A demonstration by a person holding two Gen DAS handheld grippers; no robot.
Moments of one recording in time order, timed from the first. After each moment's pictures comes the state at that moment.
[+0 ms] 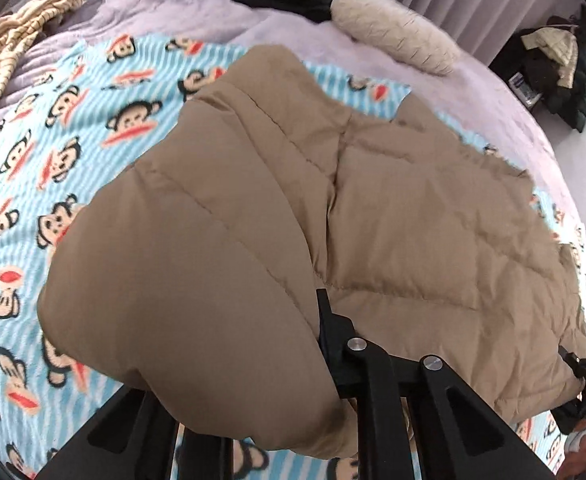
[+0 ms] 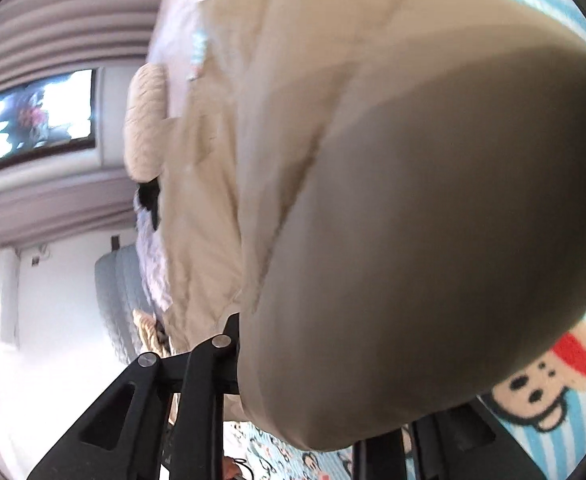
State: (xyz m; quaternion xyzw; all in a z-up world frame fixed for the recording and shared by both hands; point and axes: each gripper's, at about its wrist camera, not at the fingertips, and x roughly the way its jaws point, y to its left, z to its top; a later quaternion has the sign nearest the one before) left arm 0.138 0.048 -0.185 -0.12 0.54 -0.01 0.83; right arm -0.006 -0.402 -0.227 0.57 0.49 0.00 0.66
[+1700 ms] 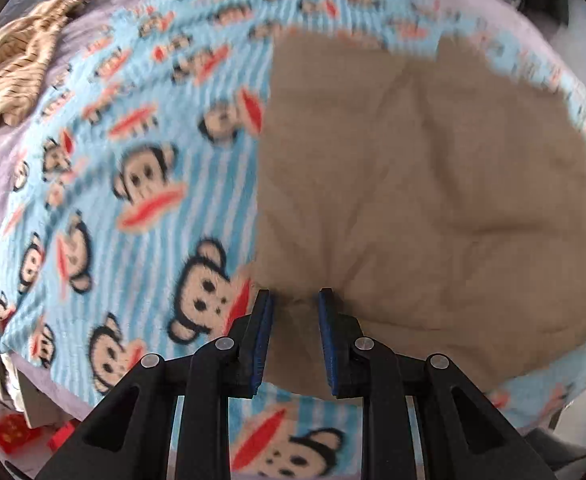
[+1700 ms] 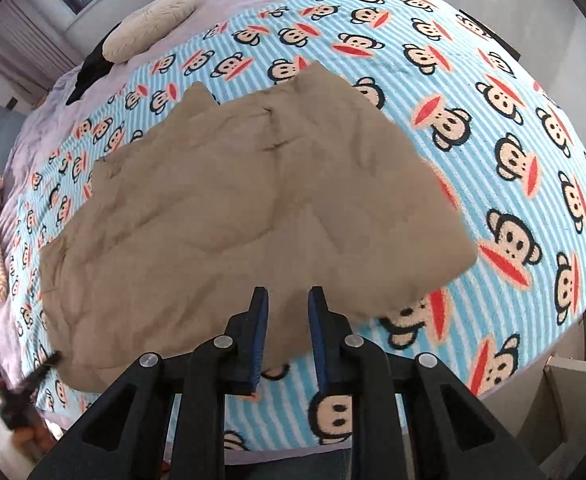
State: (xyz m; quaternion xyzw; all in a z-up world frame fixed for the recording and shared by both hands) left arm -0.097 0.168 -0.213 0.01 0.62 -0.01 0.78; right arm -0.173 -0.315 -0.098 0.18 0.58 -0.14 0.78
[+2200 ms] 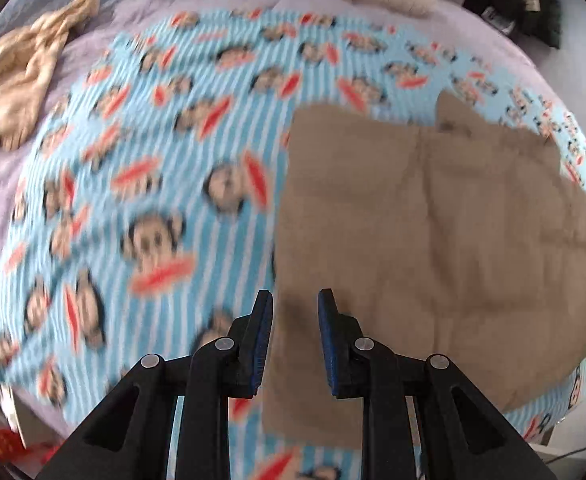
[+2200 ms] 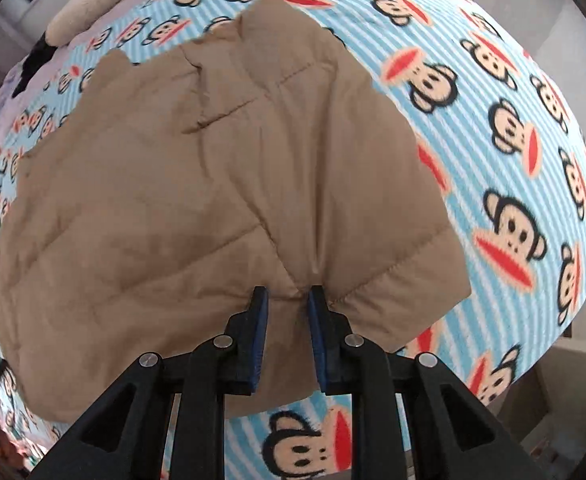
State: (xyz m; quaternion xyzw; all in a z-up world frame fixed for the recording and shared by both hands) left arm -0.053 0.179 -0.168 -0.01 0.56 -0.04 0.83; right arm -0.157 -0.335 -0.161 0.17 0.63 -0.20 0.73
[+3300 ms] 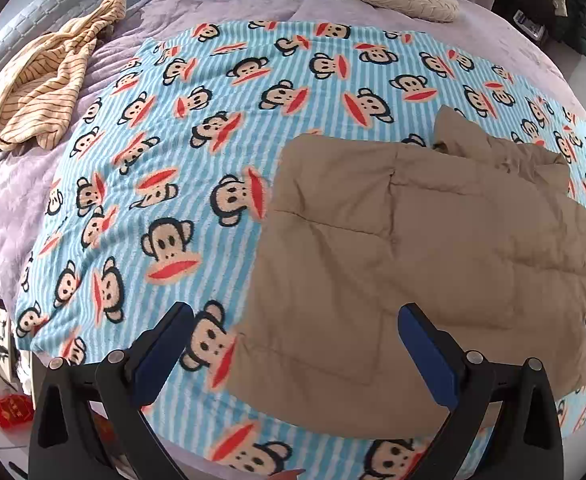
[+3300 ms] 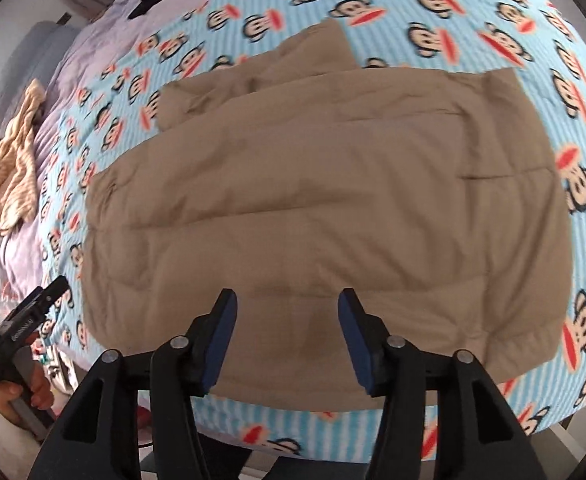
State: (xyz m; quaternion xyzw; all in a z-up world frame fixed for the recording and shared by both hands) left arm -0.060 0.140 -0.136 0.00 0.58 0.04 0.81; right arm -0.082 -0.234 -0.129 0.15 0.67 0.02 0.73
